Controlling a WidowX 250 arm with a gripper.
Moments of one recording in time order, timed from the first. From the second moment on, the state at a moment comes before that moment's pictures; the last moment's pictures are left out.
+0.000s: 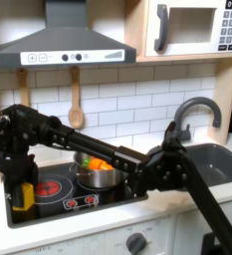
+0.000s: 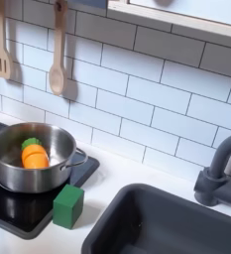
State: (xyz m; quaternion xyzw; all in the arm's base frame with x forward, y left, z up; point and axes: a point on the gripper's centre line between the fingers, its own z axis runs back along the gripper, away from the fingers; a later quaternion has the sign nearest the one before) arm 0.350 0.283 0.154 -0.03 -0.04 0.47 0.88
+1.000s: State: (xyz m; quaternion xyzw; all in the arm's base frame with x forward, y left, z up) arm 0.347 0.283 0.150 -0.03 -0.04 0.47 0.88
